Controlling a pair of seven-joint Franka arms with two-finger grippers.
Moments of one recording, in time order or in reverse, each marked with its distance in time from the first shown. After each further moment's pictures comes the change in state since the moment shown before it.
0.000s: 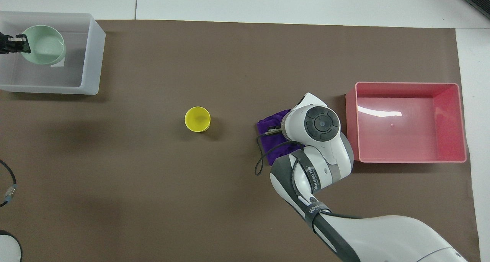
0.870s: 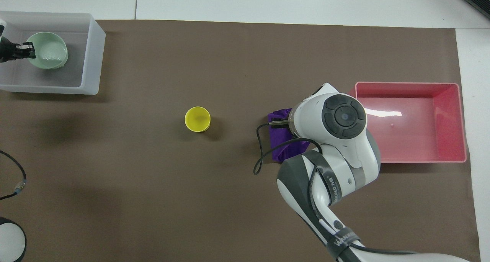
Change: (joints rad) left arm 0.031 0.073 -0.002 -0.032 0.000 0.144 -0.001; right arm 0.002 -0.183 -0.002 0.075 0.000 -0.246 0.169
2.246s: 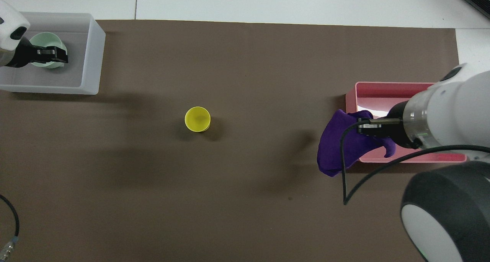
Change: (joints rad) left arm -0.220 -0.537 -0.021 -0.481 0.001 -0.127 0.009; right arm -0.182 -0.281 -0.025 0.222 -0.003 -0.581 -0.145
